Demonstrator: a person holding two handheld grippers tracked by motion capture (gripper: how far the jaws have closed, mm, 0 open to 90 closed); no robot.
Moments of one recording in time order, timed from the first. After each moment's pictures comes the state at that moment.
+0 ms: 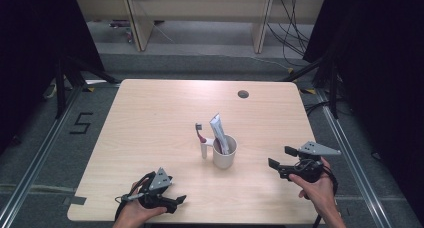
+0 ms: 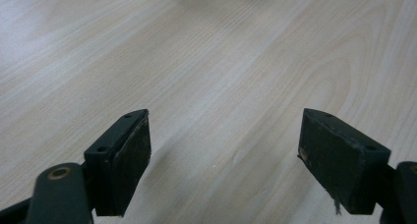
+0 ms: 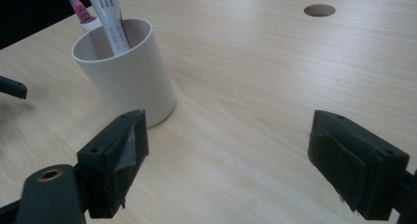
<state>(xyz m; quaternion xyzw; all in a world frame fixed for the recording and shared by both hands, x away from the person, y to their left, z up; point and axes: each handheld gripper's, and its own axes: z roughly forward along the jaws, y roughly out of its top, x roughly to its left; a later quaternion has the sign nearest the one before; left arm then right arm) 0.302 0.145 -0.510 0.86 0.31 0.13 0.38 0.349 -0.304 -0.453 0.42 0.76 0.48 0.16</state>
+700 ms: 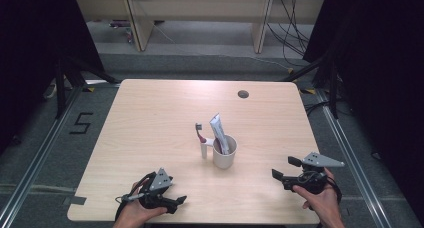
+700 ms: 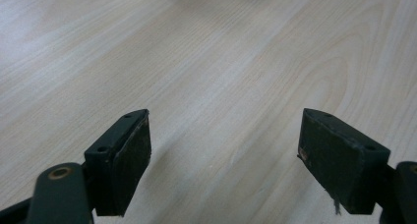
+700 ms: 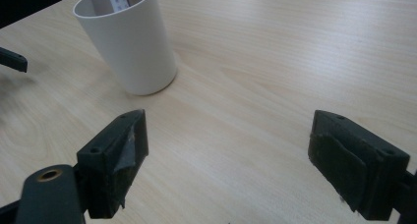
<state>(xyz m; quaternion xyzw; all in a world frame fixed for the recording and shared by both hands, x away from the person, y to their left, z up) 0.301 0.143 -0.510 0.86 0.31 0.12 0.38 0.328 -0.314 -0.470 0.42 0.76 0.47 0.15</state>
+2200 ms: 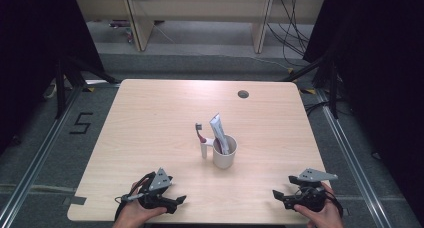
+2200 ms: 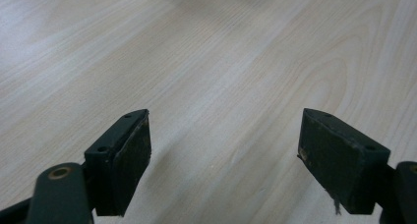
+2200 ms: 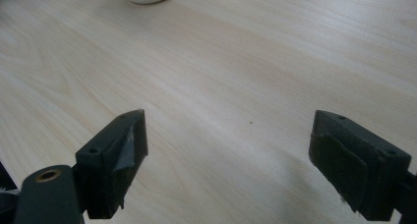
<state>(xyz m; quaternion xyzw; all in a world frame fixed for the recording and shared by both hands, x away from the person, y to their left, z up) 0.301 0.145 -0.509 0.86 0.31 0.13 0.38 0.298 -0.315 -0.496 0.43 0.81 0.39 0.12</state>
